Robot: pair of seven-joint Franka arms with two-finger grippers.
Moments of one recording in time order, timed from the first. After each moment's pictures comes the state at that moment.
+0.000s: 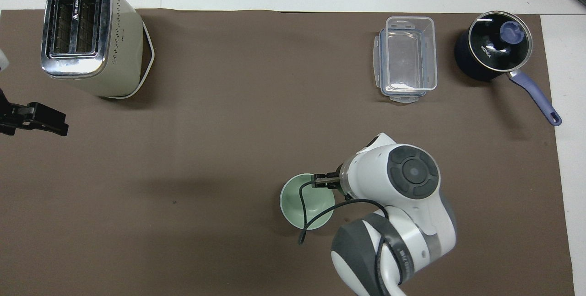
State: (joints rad) left arm -0.04 0.04 0.02 -1.58 0.01 1.50 0.06; right arm 0.33 -0.02 0.16 -2.17 0.18 2.20 0.40
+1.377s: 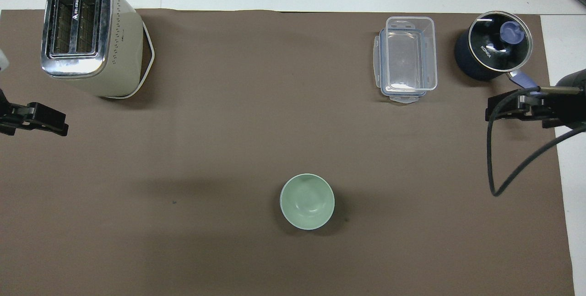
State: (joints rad) left arm -0.04 0.04 0.02 -1.58 0.01 1.50 0.06; right arm -0.08 0.00 0.15 -1.48 -0.02 1.50 0.21
